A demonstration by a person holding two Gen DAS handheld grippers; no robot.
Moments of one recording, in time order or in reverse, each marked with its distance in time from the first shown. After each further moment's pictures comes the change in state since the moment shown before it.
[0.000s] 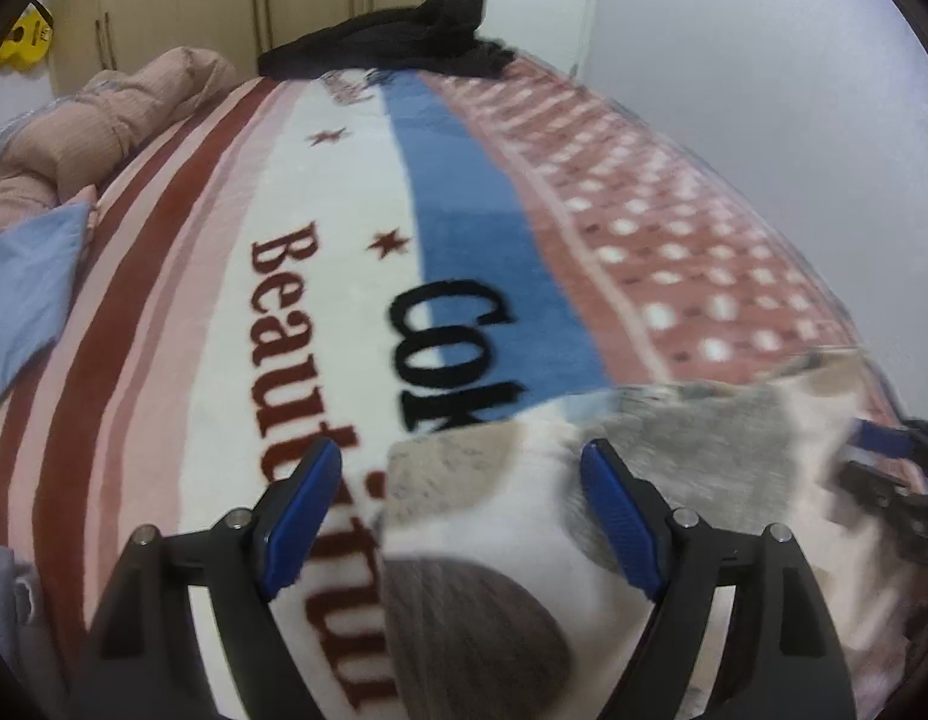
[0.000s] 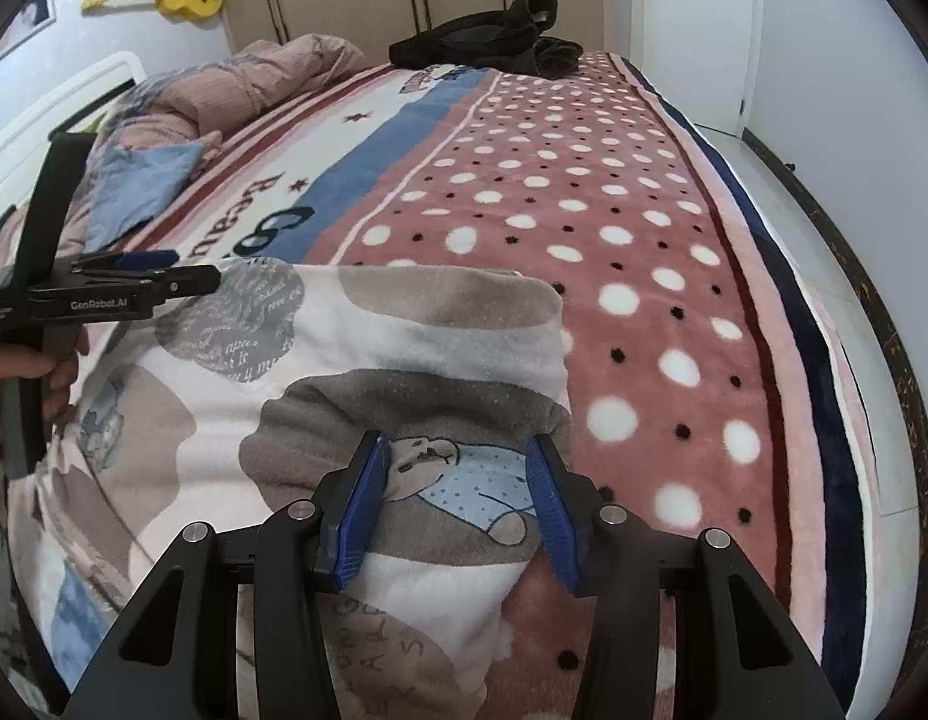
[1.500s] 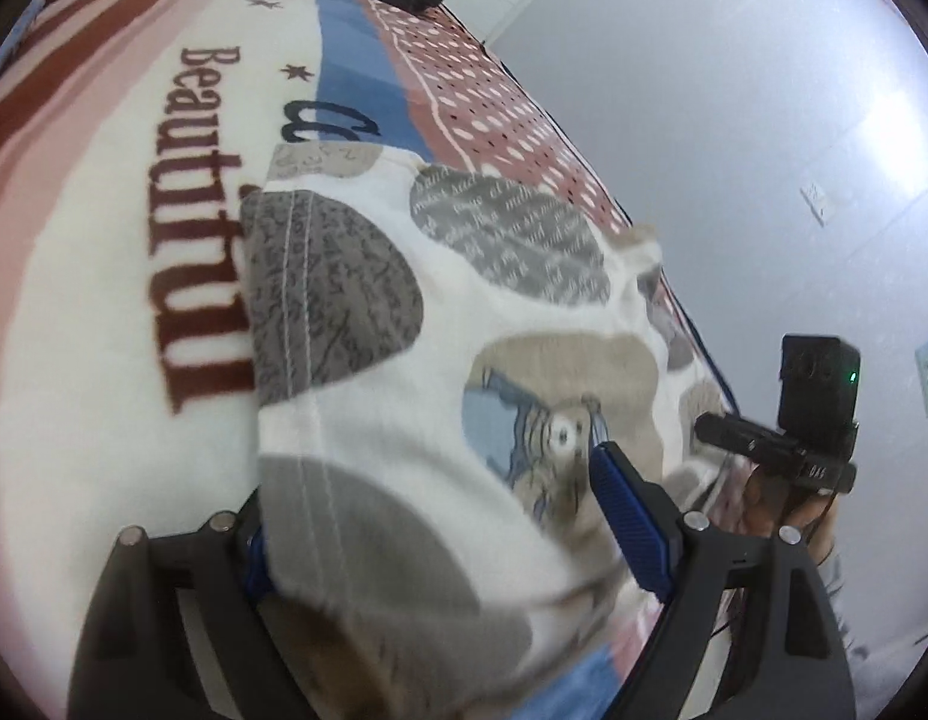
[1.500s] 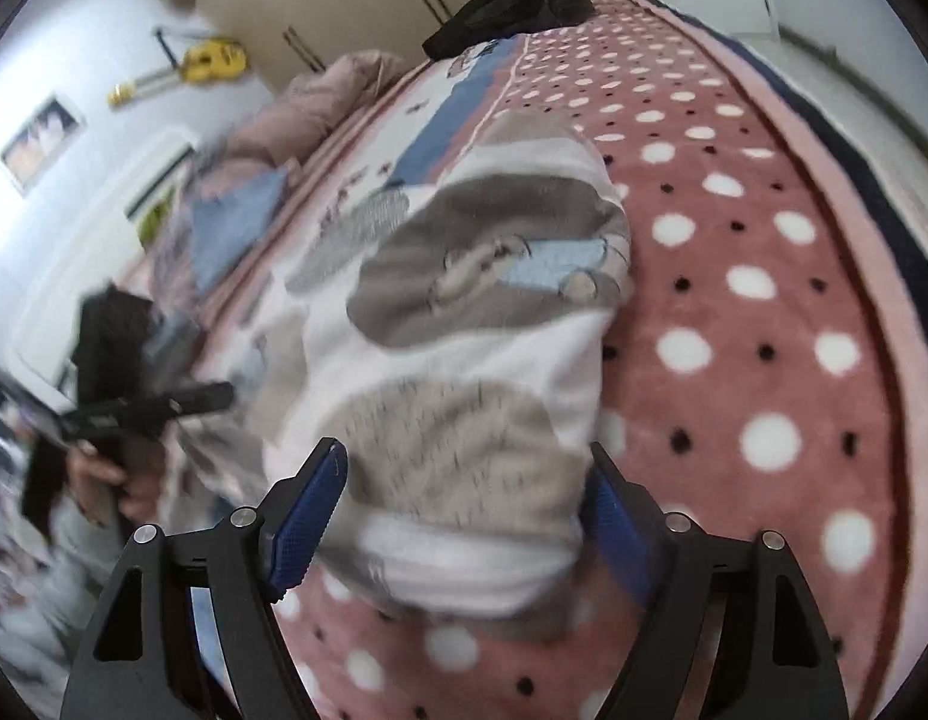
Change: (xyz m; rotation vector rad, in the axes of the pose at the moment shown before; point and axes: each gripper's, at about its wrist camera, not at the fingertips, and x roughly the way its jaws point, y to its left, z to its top) left arm -0.016 0.004 -0.091 -0.209 0.126 -0.490; right arm -0.009 -0.014 -0.045 0.209 0.043 0.360
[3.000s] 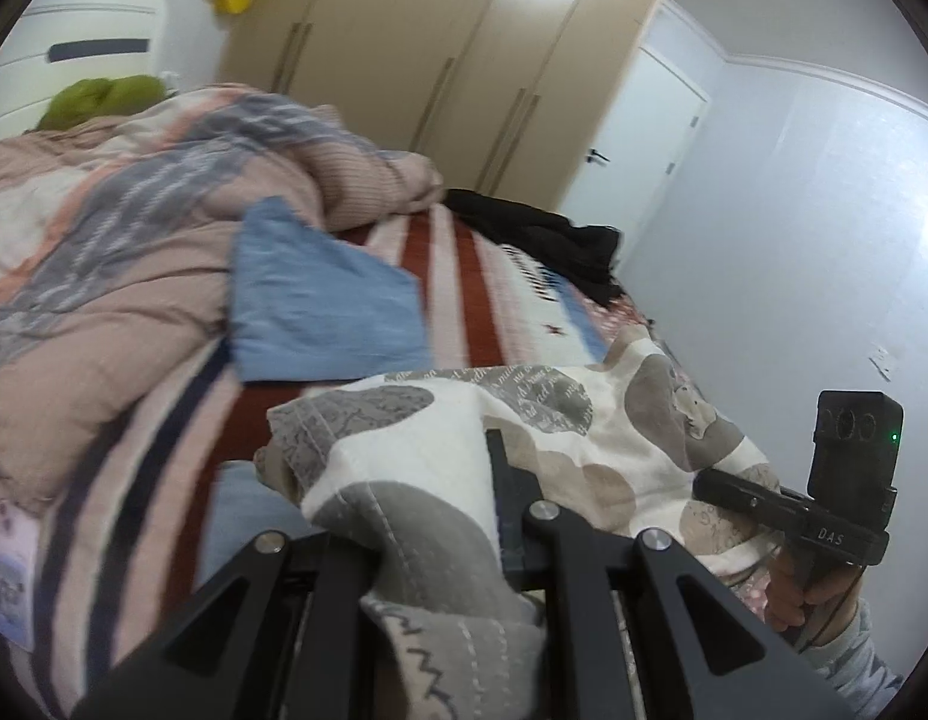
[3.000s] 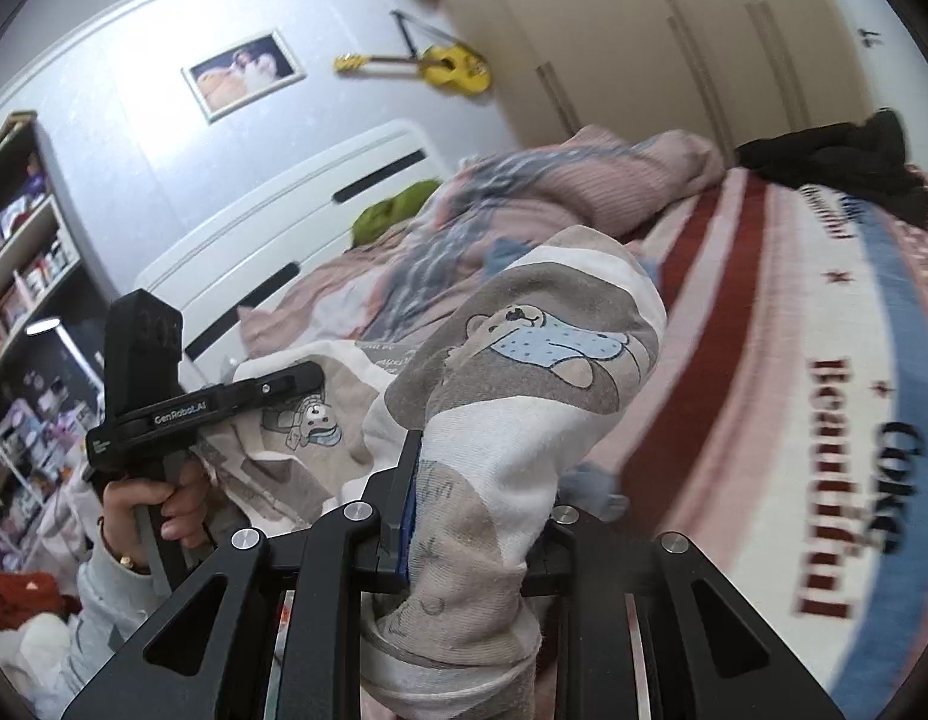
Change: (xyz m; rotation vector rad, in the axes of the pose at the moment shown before) left arm -0.420 0.177 -0.030 -0.047 -0.526 0.348; right arm 0.129 0.453 0.052 -0.370 -0.120 0.297
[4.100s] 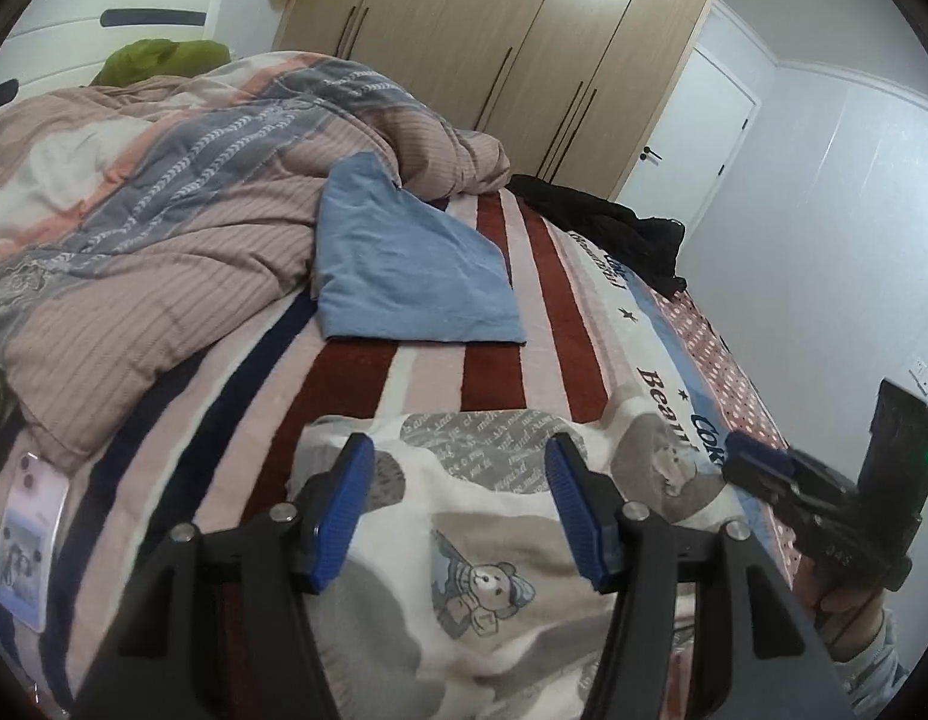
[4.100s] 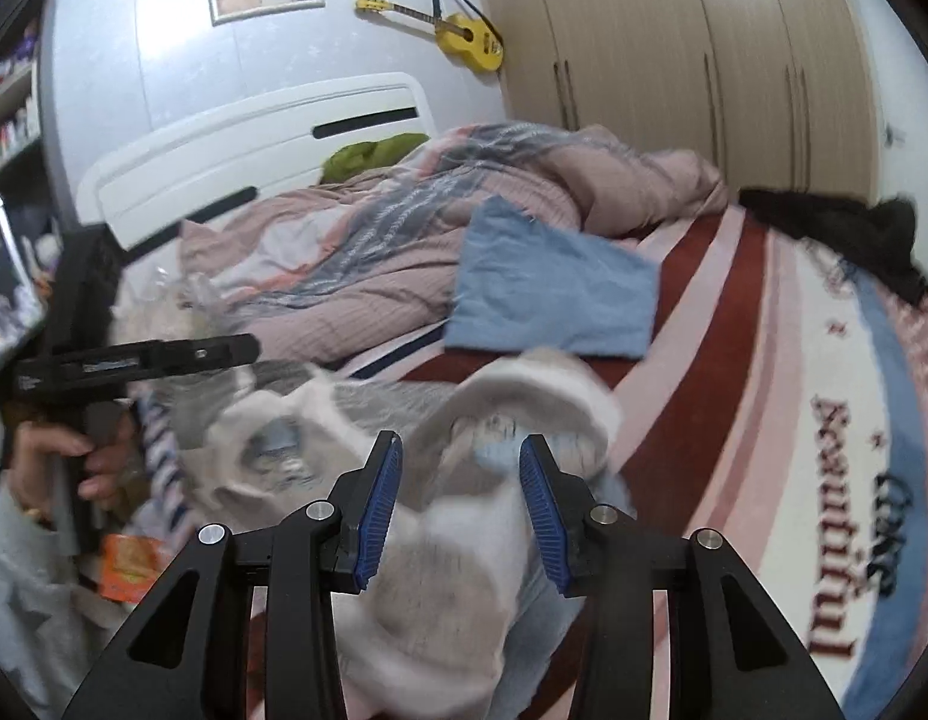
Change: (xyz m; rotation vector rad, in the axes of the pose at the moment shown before) left arm 0.020 0.059 -0.038 -0.044 0.017 0.093; right arm 0.063 0.028 -0.028 -0.221 0.009 -0.288
